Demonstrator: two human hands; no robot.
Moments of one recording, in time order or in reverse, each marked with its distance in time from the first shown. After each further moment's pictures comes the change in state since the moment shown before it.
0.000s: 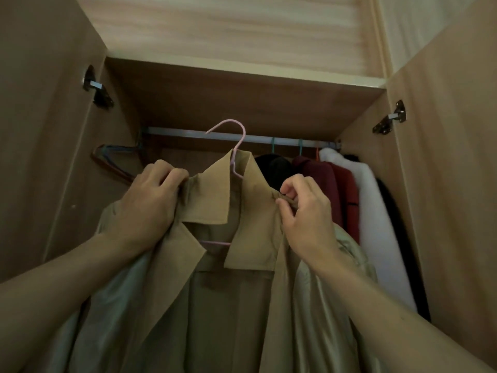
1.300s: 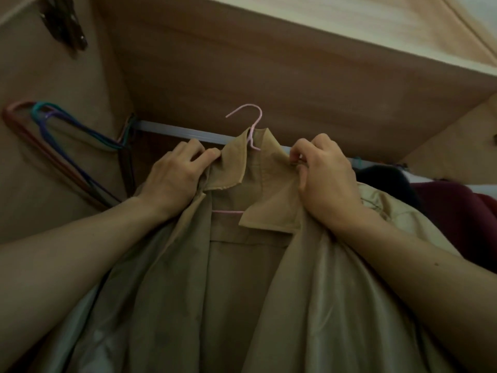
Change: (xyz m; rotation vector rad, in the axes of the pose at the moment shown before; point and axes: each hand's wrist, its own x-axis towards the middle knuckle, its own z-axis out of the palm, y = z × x) left_hand 0.097 -0.182 0.257 0.076 0.168 0.120; right_hand 0.140 0.093 0.224 -0.428 0.105 -0.282
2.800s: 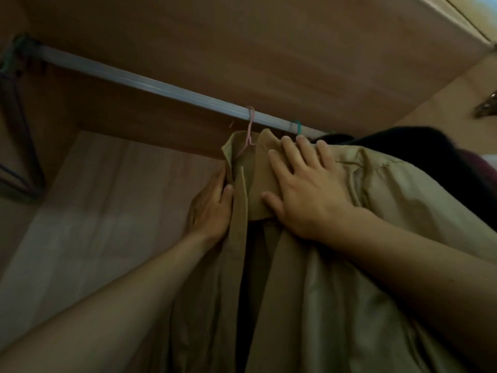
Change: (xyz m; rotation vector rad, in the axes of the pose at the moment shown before) left_hand -0.001 0.114 0.228 -1.064 -0.046 -0.526; right_hand -0.044 0.054 0.053 -0.635 -0.541 -0.067
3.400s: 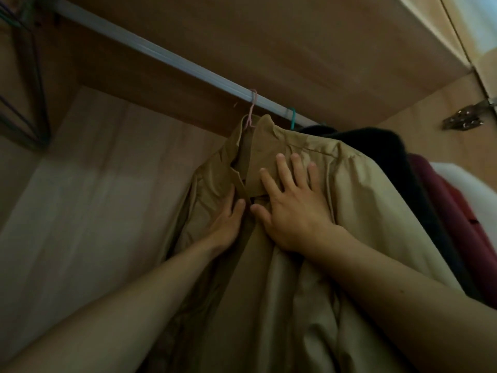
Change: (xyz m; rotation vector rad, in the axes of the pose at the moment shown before) left_hand -0.090 0.035 0.040 -0.241 -0.191 -0.289; right_hand -0.058 -0.011 -0.009 0.025 -0.249 -0.016
